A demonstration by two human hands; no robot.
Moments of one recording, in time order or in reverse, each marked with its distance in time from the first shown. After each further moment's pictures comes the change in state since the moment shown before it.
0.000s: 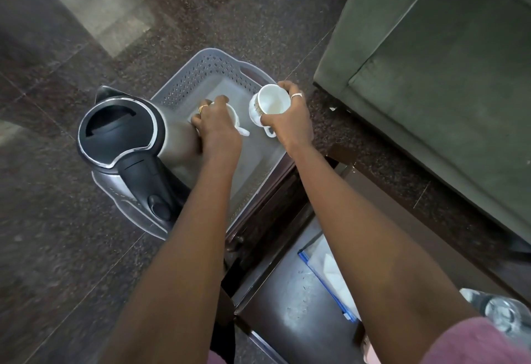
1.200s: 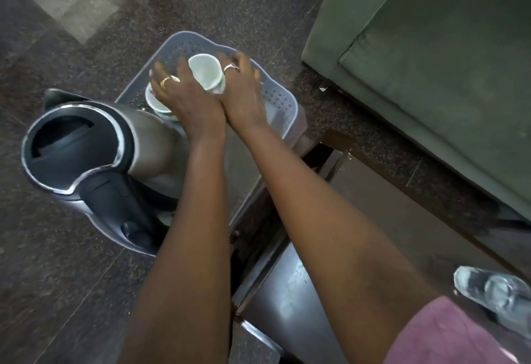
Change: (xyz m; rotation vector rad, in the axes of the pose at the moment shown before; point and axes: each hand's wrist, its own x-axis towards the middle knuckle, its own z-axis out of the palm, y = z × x) left_hand 0.036 0.010 0.007 -0.136 0.327 -0.020; right_hand 0.029 -0.019 0.061 -0.405 -0.084 -0.304
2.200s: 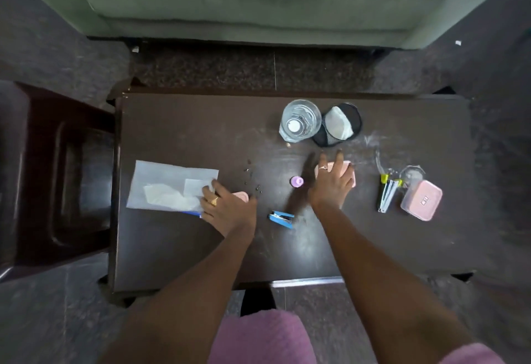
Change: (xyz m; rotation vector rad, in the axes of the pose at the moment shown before) left_hand -0.525 -0.015 0.102 0.516 -0.686 0.293; right_hand -0.514 0.373 -0.153 -0.353 0.165 1.181
